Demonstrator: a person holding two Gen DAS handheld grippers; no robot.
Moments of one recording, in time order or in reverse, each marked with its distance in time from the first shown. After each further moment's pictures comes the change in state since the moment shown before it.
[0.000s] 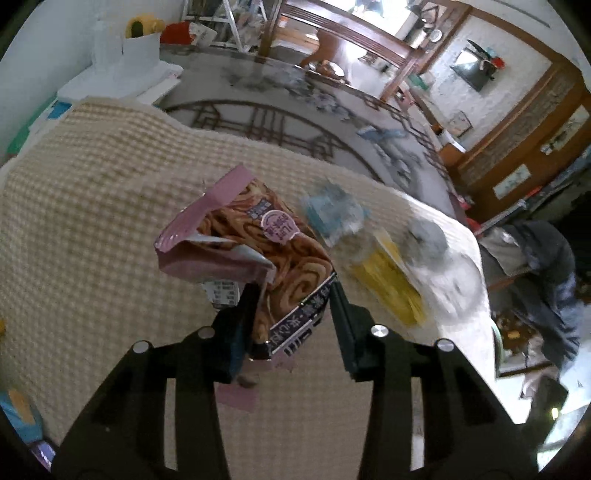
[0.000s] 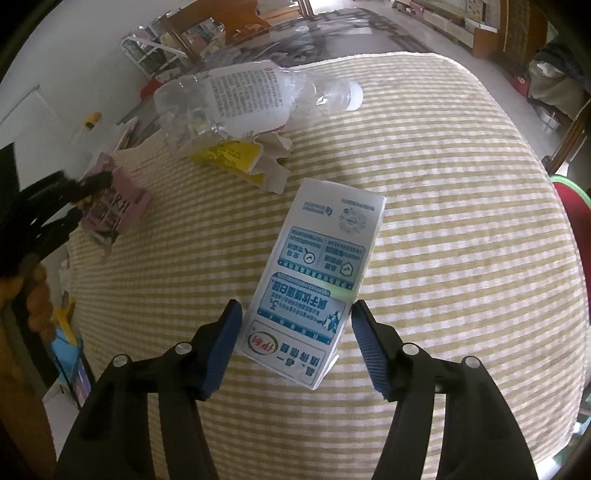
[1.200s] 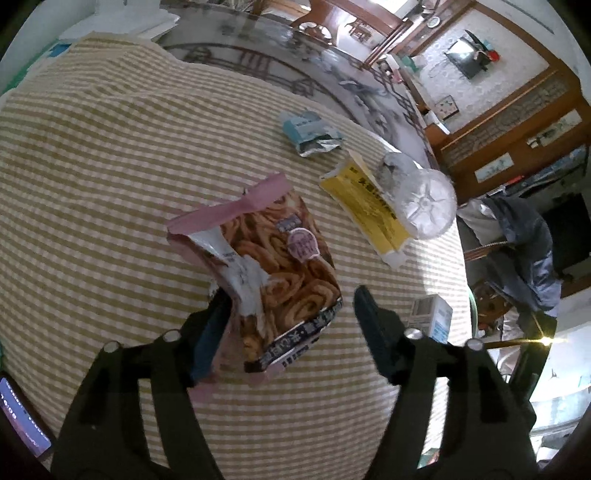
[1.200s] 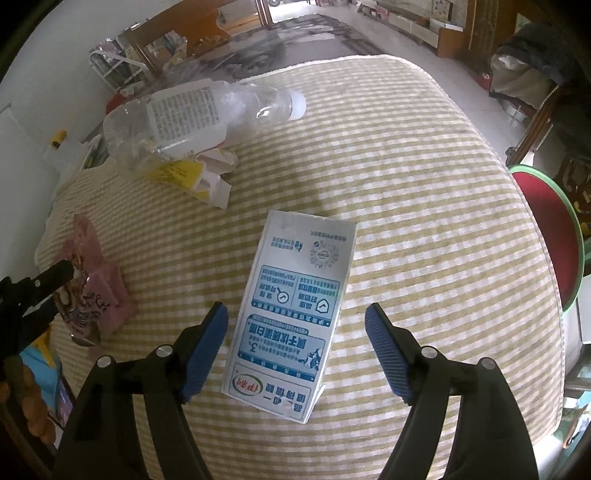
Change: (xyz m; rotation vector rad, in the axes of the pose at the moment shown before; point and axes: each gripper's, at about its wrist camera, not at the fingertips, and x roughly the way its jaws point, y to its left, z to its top) left arm -0.004 -0.003 -0.056 -0.044 0.107 -0.089; right arm 0.001 -0.018 0.008 0.089 -0.034 -0.117
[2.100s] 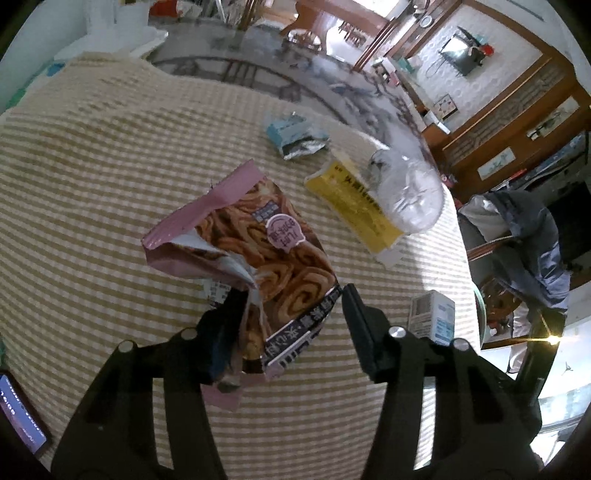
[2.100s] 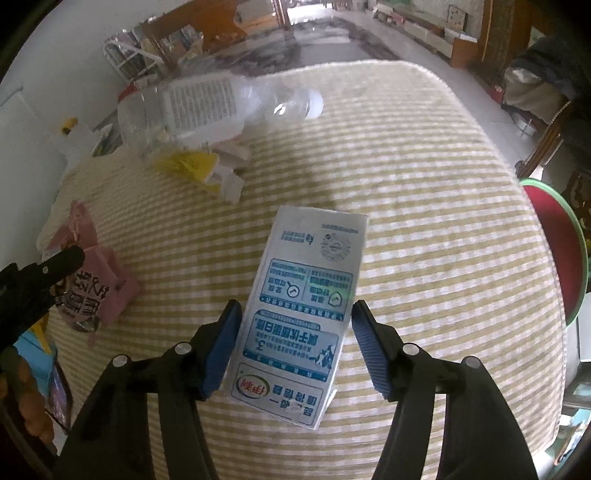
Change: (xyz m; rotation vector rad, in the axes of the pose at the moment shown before) left arm 0.002 -0.024 -0.007 0.046 -0.051 0.034; right arm 0.001 0.009 0.001 -0.051 -0.048 0.017
